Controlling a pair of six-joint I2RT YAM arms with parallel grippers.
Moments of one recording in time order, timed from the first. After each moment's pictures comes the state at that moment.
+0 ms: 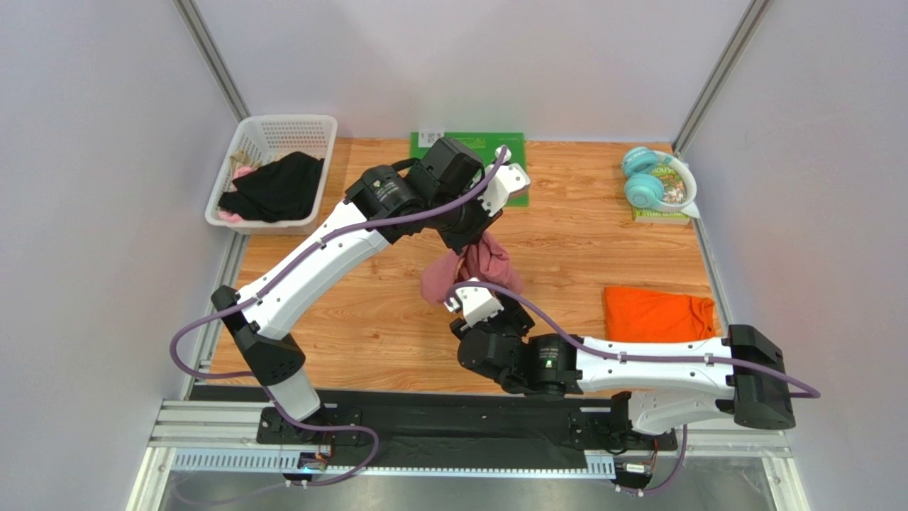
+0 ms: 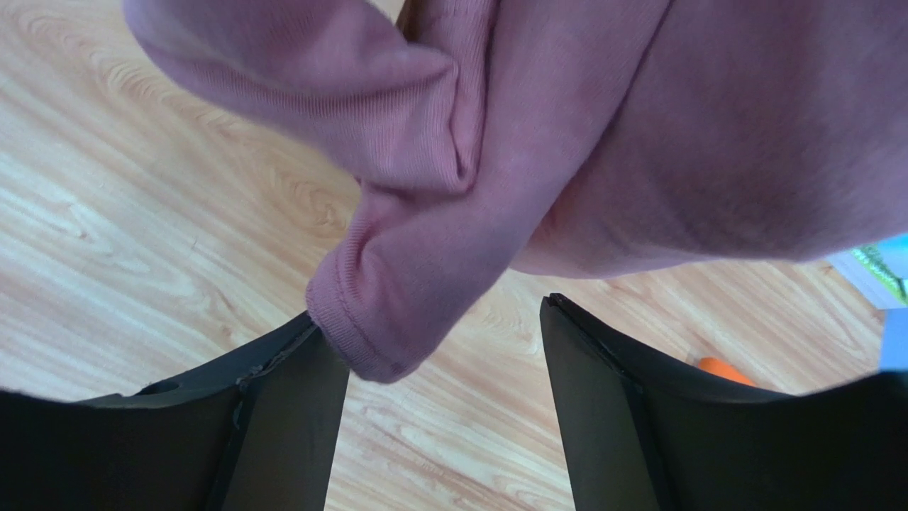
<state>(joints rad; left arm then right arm) -0.90 1.69 2.01 -1.13 0.08 0.17 1.41 1.24 0.85 -0.42 0.93 0.28</state>
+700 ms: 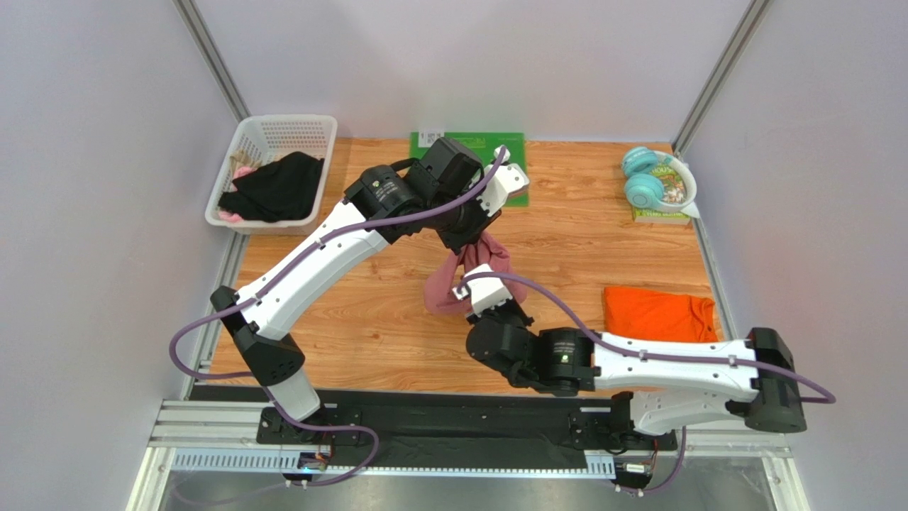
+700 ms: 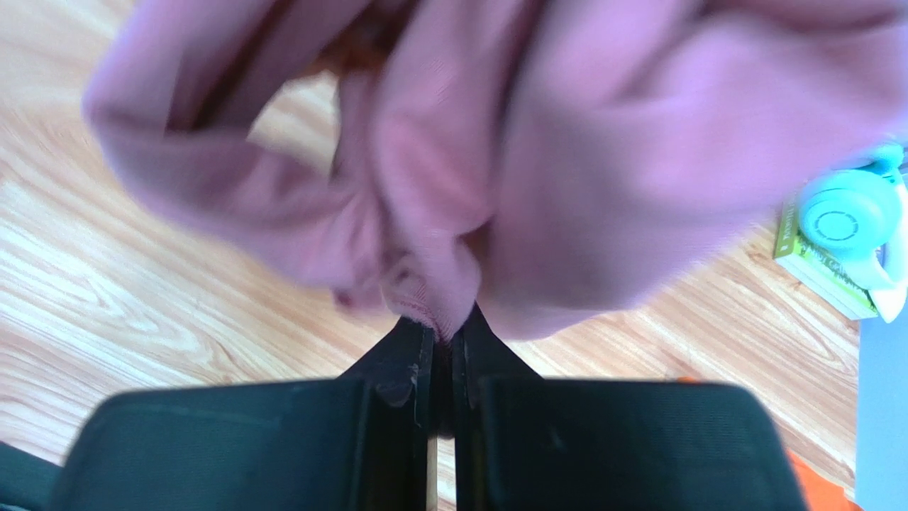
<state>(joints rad) -0.90 1.69 2.01 -1.13 0.07 0.17 1.41 1.21 0.90 -0.39 1.01 0.23</state>
